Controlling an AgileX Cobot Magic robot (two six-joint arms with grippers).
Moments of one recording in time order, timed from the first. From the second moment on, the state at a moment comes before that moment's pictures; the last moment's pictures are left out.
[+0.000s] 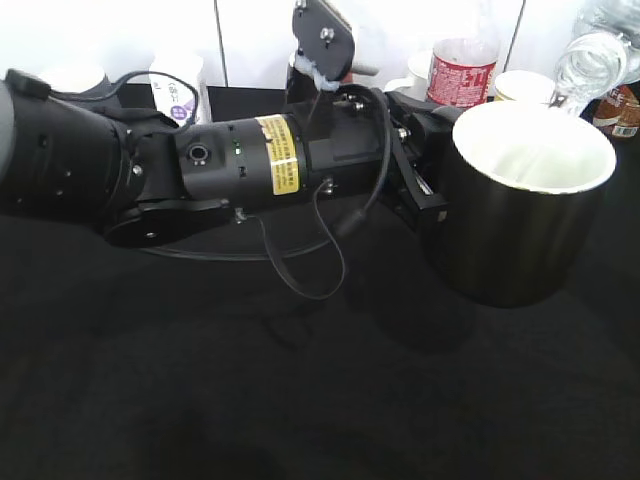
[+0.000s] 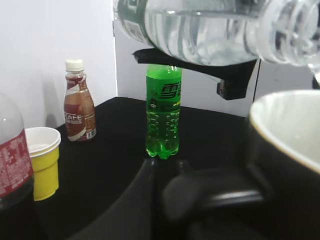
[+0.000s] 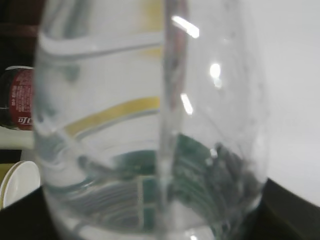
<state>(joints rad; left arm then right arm) -0.77 1.85 -1.03 0.72 -0.82 -0.54 -0.03 1.22 -0.63 -1.01 -0.81 -0.75</state>
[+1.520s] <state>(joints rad) -0.26 1.64 -0.83 0.91 -0.82 -0.64 -0.03 1.26 -0.63 -0.98 -0.79 0.82</state>
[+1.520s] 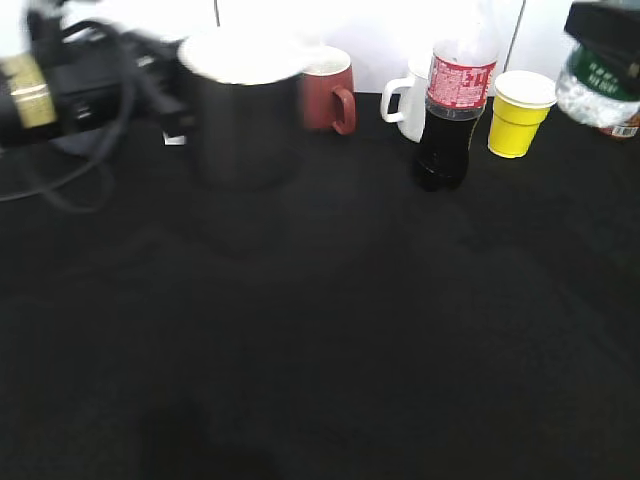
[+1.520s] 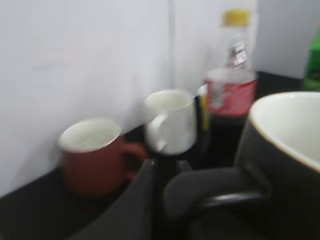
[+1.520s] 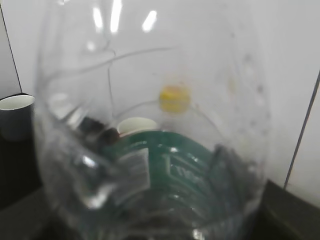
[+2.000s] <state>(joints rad) -0.12 1.76 -0.78 0.52 -0.96 -0.31 -0.03 1.26 -0.63 -0.98 -0.78 0.82</state>
